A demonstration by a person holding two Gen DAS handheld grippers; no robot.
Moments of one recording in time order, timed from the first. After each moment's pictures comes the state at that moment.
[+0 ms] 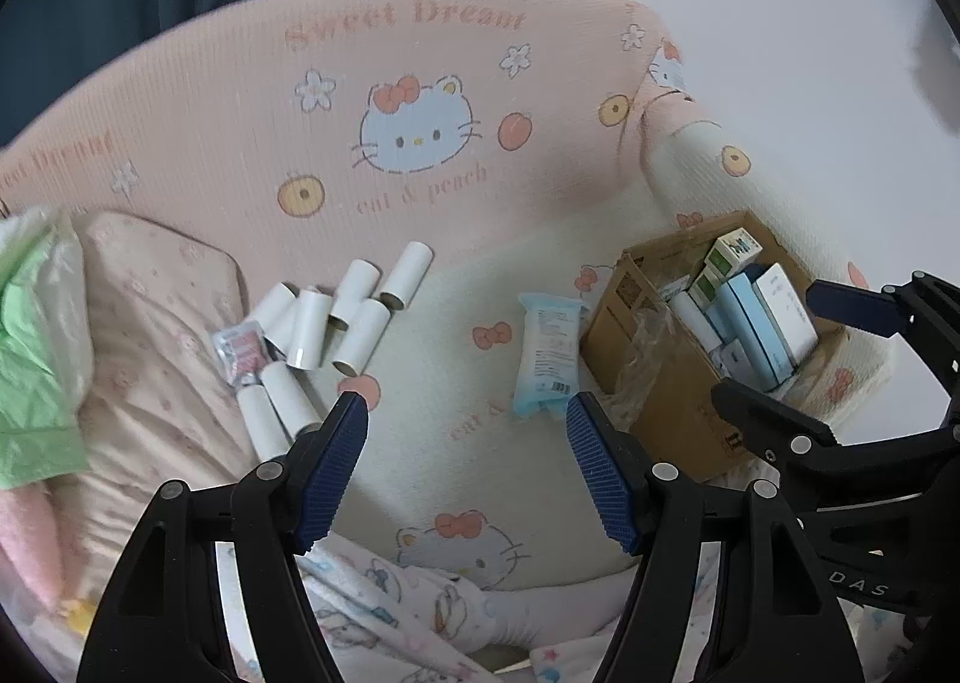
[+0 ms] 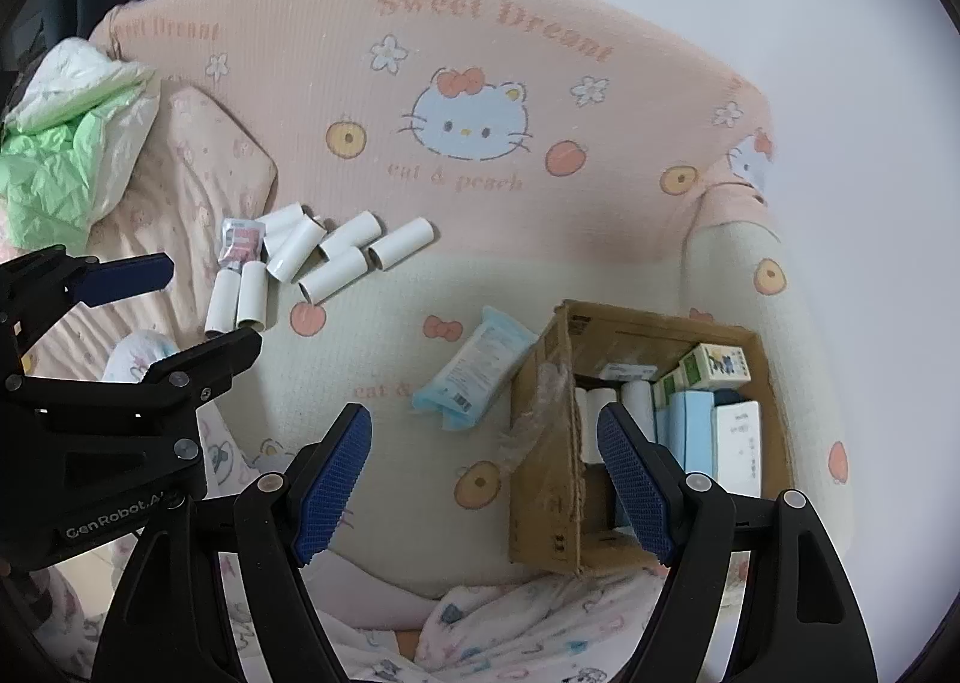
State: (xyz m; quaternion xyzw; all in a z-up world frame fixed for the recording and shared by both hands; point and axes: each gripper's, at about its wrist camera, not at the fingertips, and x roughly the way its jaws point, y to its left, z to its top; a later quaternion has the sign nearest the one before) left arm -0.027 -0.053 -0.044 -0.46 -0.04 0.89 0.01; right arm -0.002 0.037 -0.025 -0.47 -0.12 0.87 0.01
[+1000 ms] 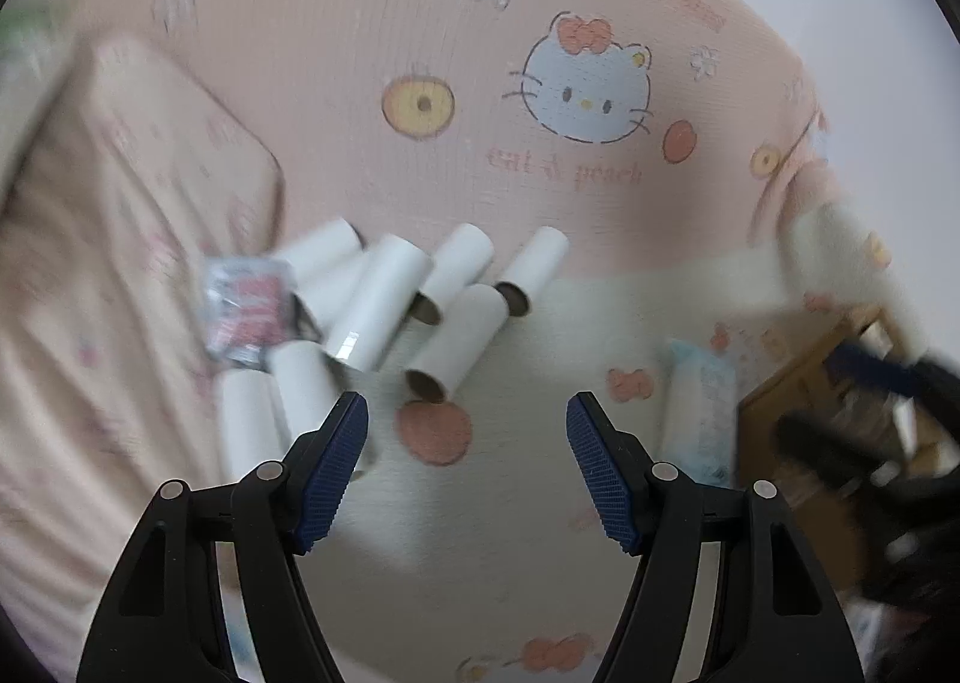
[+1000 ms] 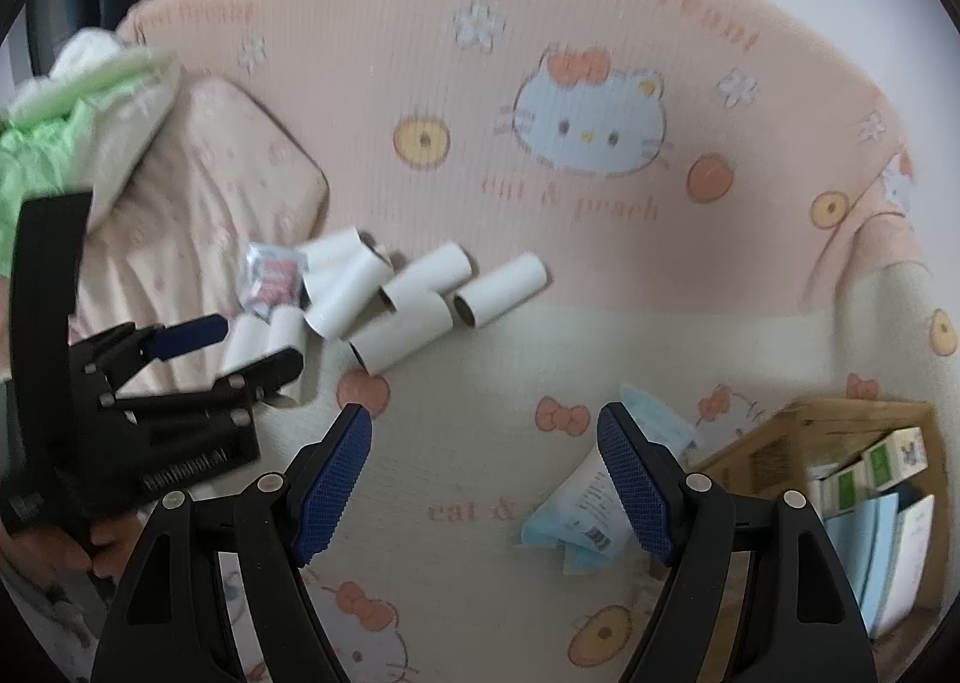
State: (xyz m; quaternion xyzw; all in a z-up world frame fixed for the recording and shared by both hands) left arm -0.104 -0.187 -0.212 -0.42 -0.17 0.89 -0.03; right arm -0.119 -0.020 -0.163 -0.44 -0.09 0.89 -0.08
